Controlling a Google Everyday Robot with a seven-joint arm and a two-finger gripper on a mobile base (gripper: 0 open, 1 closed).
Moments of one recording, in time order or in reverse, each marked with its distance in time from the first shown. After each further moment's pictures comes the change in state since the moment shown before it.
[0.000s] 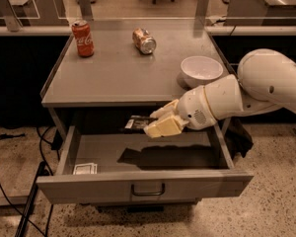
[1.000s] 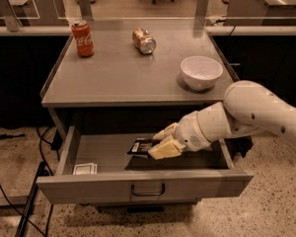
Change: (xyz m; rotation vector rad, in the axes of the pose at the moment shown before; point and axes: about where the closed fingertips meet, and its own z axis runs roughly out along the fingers) arm 0.077 -0.018 0.041 0.013 0.091 -0.018
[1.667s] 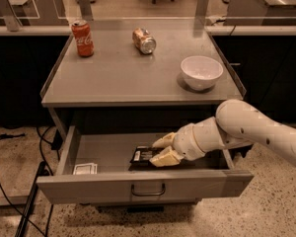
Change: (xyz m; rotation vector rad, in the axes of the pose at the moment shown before) arm 0.044 -0.027 0.043 0.008 -0.002 -0.145
